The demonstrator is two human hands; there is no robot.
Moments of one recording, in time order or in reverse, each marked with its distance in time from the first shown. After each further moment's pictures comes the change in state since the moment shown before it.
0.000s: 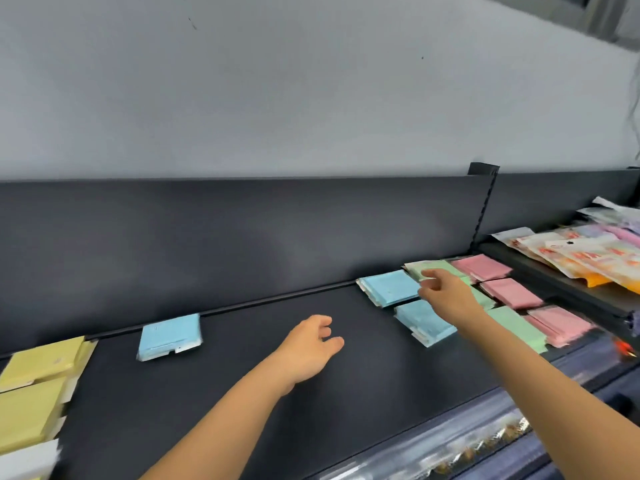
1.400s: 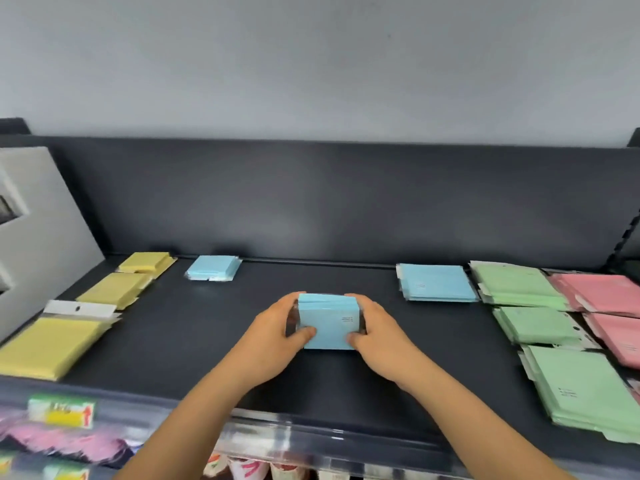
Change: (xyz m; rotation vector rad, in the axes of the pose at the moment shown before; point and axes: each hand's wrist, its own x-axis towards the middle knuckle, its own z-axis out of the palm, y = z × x) left_hand -0.039 0.015 0.063 0.165 0.534 -0.075; right_hand -0.034 0.012 0.045 0.185 -0.812 -0.456
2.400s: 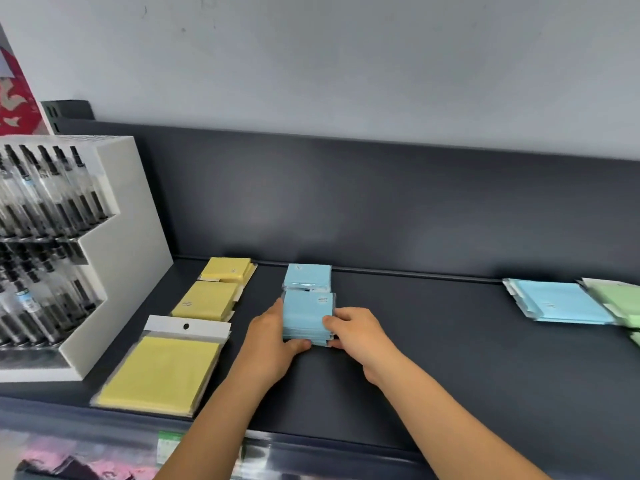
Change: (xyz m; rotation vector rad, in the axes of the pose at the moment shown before) left_hand 0.015 -0.147 -0.140 0.113 0.169 -0.073; right_hand 0.108 -0.109 0.184 0.352 0.080 0.282
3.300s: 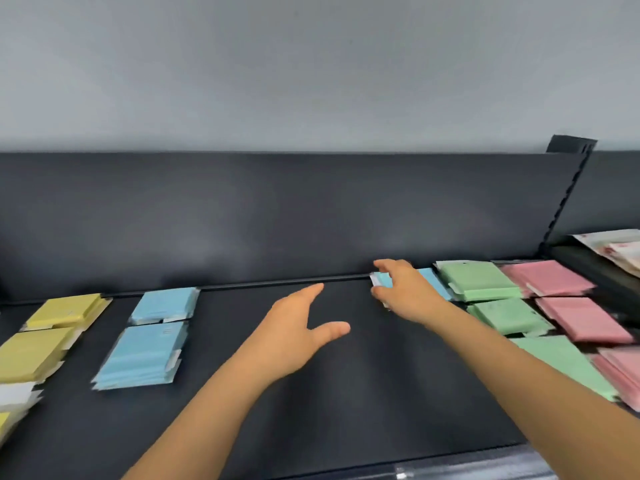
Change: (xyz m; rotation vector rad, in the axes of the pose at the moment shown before) left_hand 0.006 0.185 0.110 0.003 -0.344 0.231; right_hand -0.012 0.023 -0.274 -0.650 0.284 -0.145
